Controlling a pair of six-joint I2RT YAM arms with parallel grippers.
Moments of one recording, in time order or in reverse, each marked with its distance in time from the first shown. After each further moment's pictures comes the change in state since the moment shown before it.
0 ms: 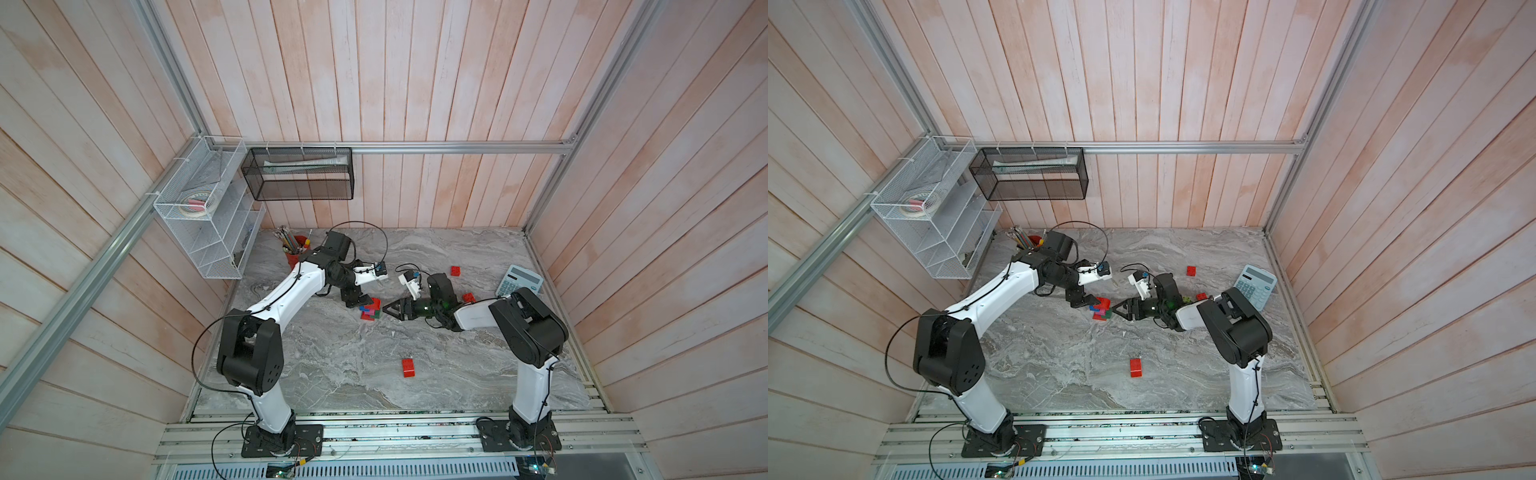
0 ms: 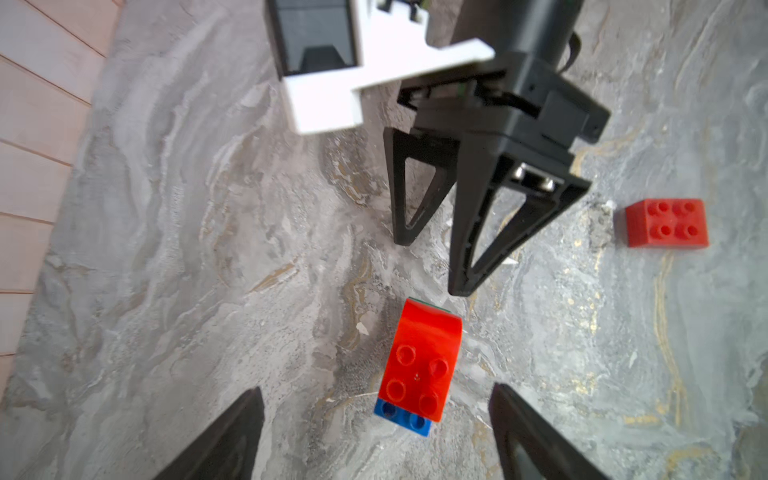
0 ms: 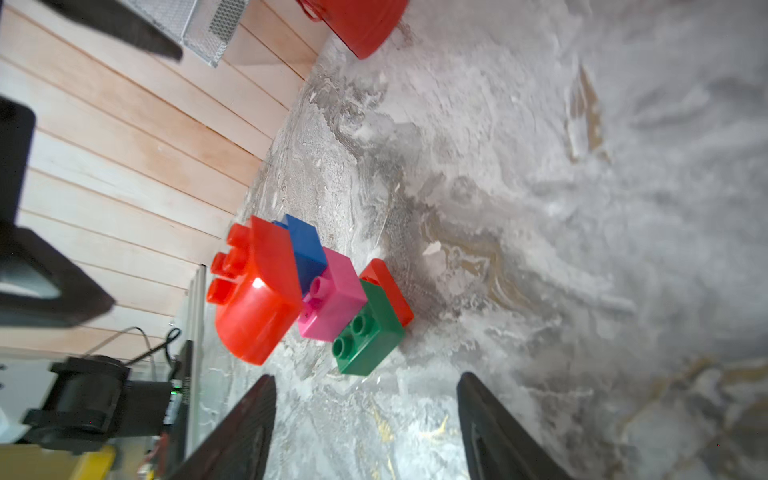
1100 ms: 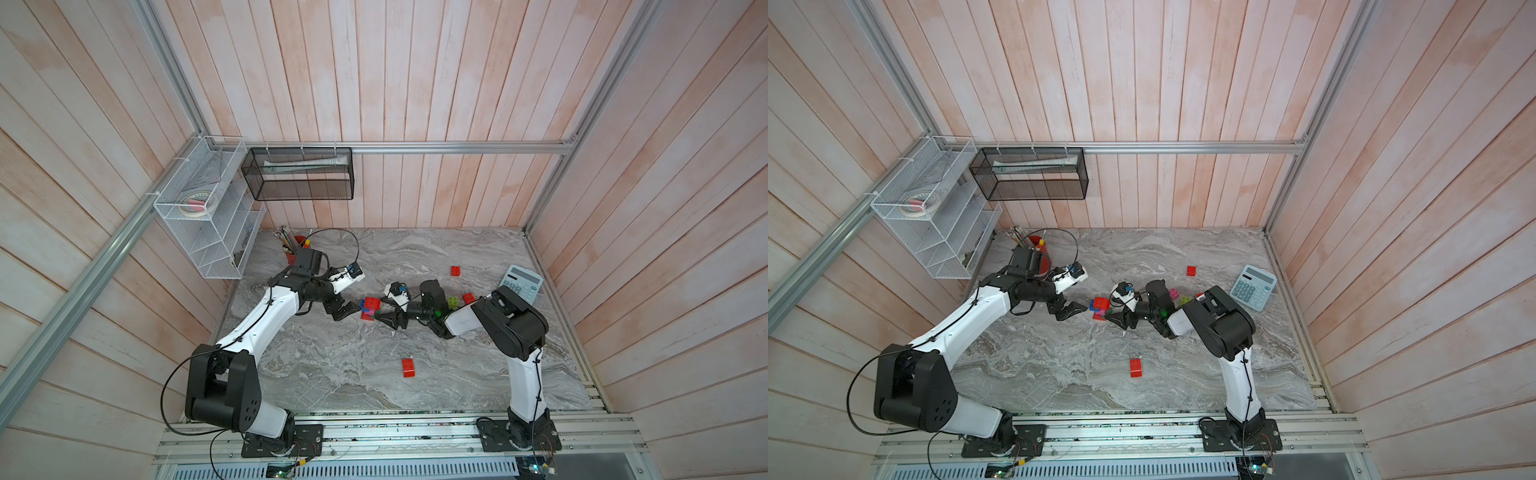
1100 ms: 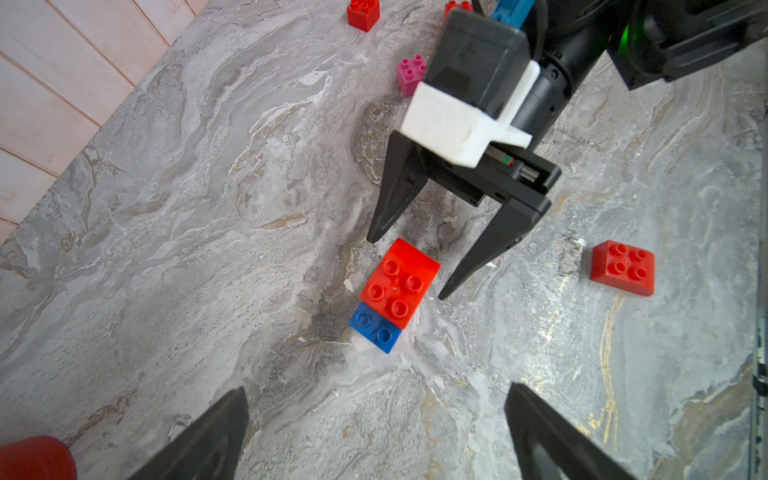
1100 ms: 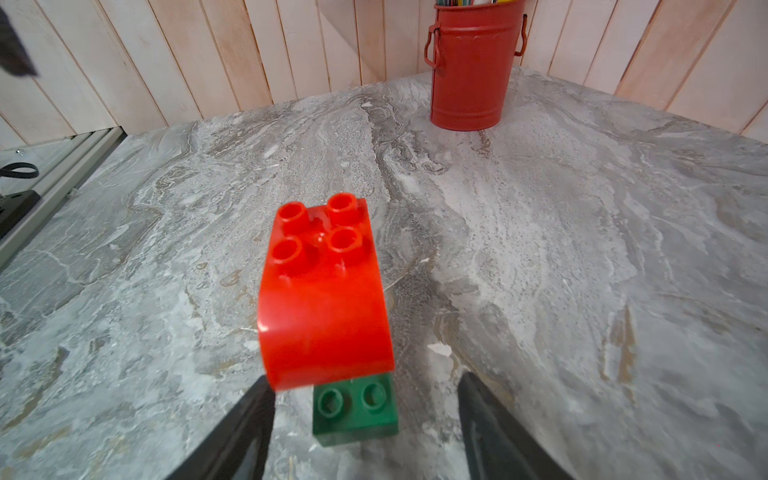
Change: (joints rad) left arm 0.128 -0.225 -0.297 0.155 0.092 -0.197; right arm 0.070 0.130 0.012 0.261 0.018 -0.578
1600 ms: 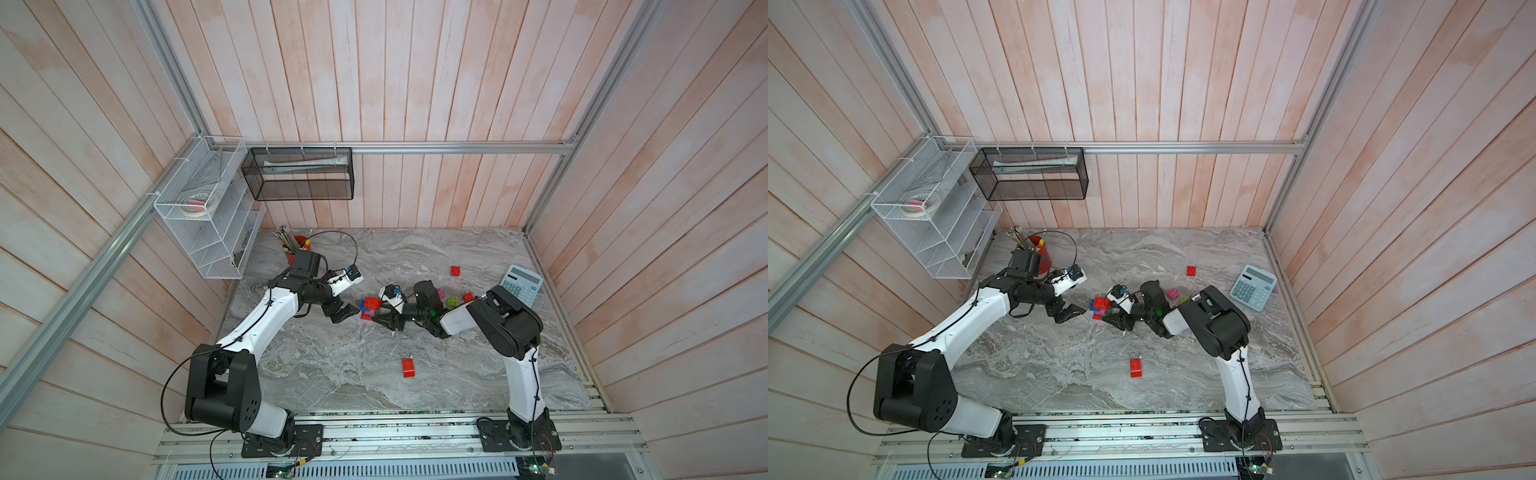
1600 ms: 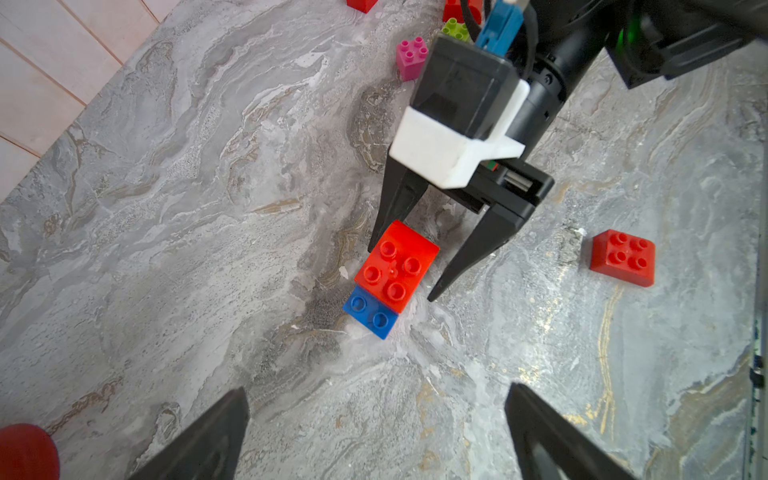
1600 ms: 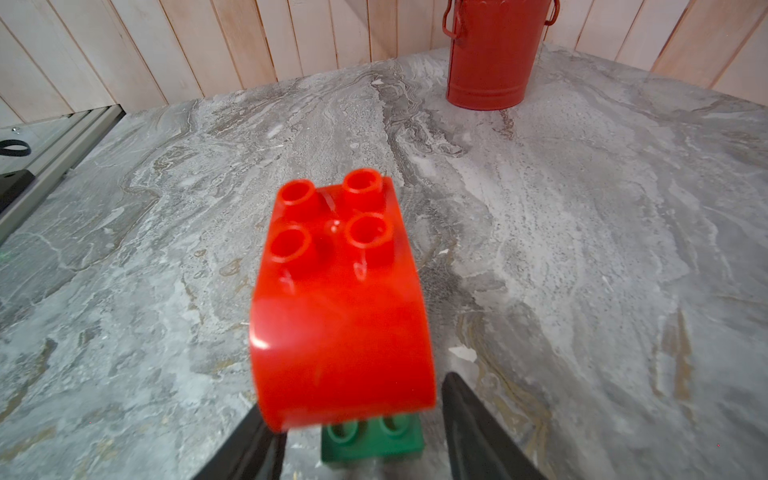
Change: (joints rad) left arm 0.010 -0.003 -0.027 -0.006 0.000 0.005; right arm 0.021 0.032 0.043 -0.064 0.009 -0.027
